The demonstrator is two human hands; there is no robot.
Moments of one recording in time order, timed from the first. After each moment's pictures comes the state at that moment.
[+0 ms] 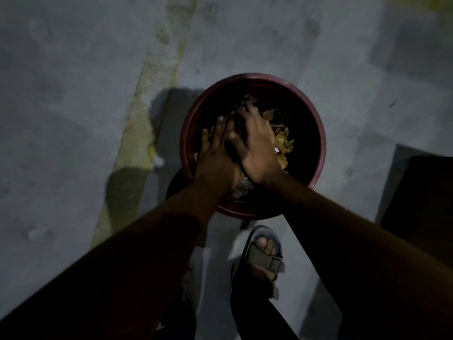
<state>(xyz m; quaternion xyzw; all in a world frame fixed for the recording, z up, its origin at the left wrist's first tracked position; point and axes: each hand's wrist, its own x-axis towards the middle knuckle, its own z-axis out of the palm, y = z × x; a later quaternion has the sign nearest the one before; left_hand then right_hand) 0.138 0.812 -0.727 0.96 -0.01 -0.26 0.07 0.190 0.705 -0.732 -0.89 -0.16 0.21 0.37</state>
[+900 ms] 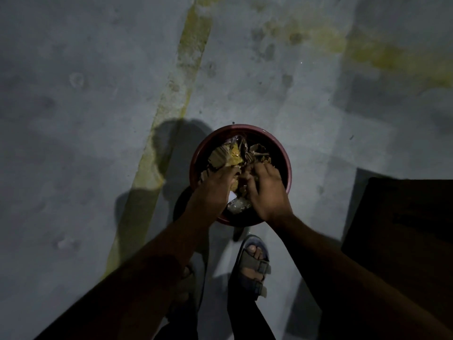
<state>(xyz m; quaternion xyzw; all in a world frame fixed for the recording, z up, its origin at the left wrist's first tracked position) 0.115 0.822 -0.637 0.93 0.01 -0.08 0.36 0.165 0.664 -0.620 -0.92 -0.12 0.21 0.30</state>
